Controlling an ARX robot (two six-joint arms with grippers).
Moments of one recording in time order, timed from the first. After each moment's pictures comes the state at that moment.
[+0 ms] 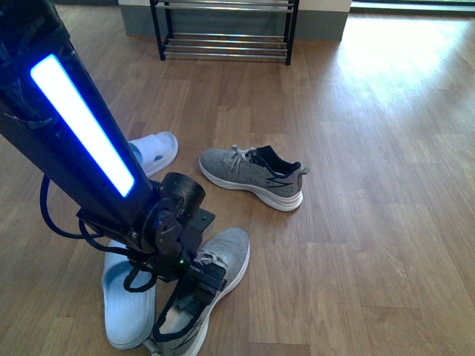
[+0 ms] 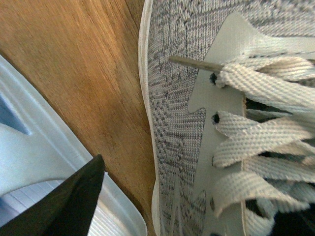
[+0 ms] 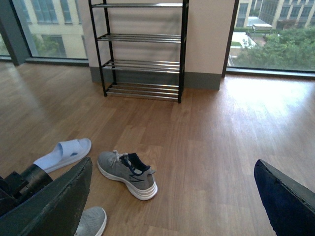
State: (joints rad) left arm -0.40 2.84 1.48 0.03 0.05 0.07; right arm 0.00 0.00 0.02 0.00 0.00 0.00
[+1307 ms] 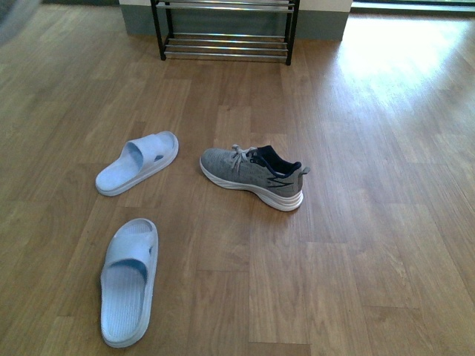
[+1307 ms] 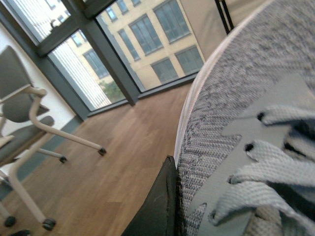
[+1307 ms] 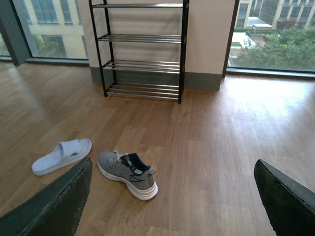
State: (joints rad) left arm -0.41 1.39 0.19 1.34 -0.70 0.56; right arm 0.00 0.00 0.02 0.00 0.00 0.00
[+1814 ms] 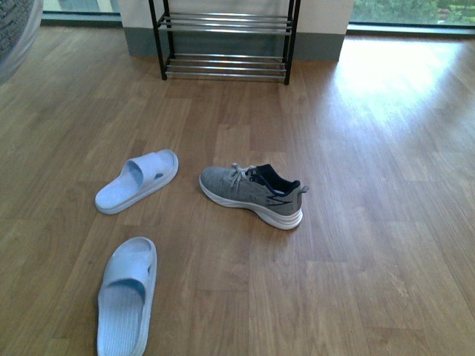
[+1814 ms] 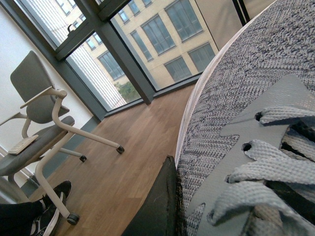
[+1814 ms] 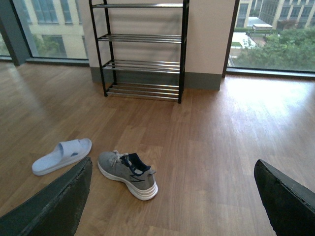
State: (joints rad) left arm -0.41 1.34 0.12 1.39 -0.73 0.64; right arm 0.00 0.00 0.02 0.00 0.00 0.00
